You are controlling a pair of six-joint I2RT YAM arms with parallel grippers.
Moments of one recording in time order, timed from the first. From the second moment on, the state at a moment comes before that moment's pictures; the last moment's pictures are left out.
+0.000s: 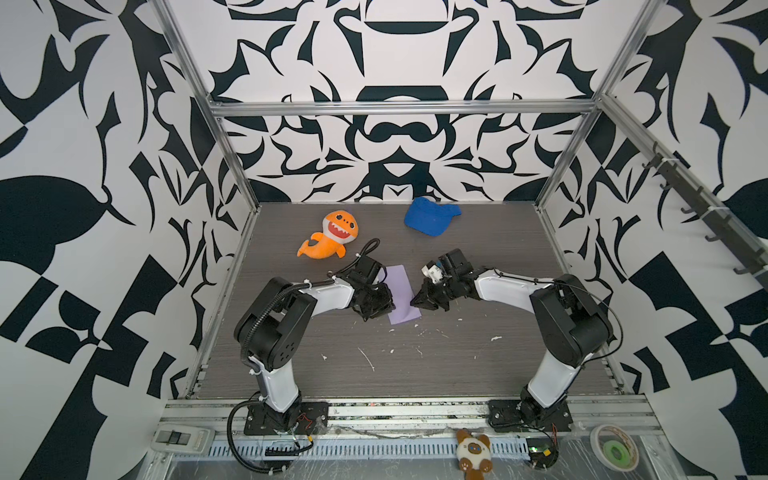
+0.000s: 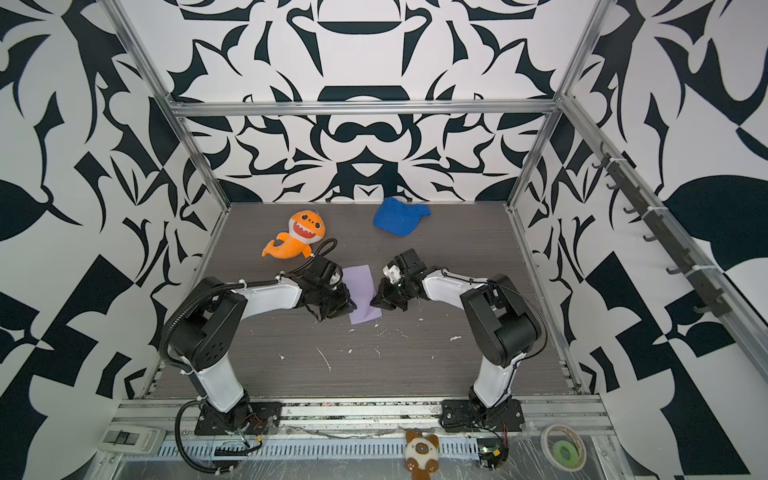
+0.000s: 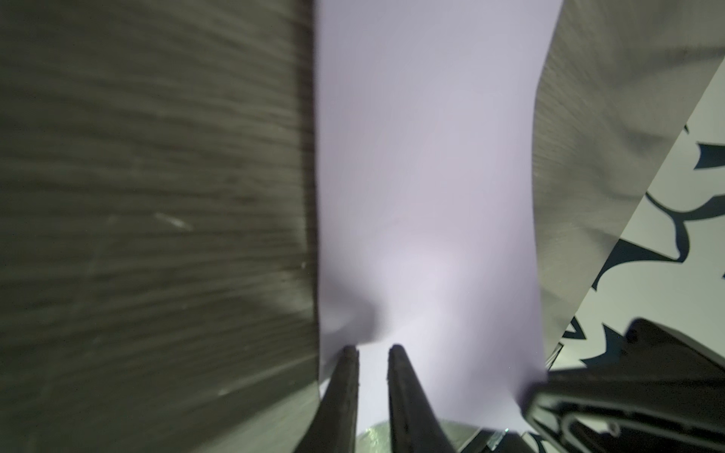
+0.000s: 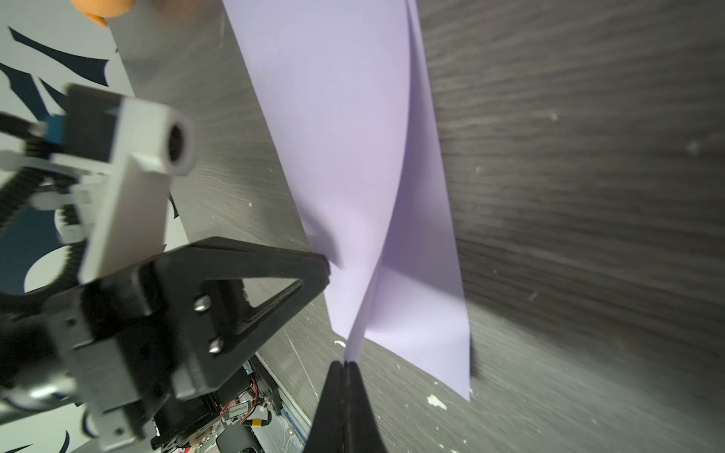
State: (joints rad) left arm -0.60 1.78 0.95 -0.23 0.43 -0.97; right arm 0.50 1.76 0.97 -0.26 -0.68 0.78
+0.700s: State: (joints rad) left arm -0.54 1.85 1.07 -0.30 0.39 -0.86; right arm 0.50 1.74 0.97 -0.41 -0.64 0.72
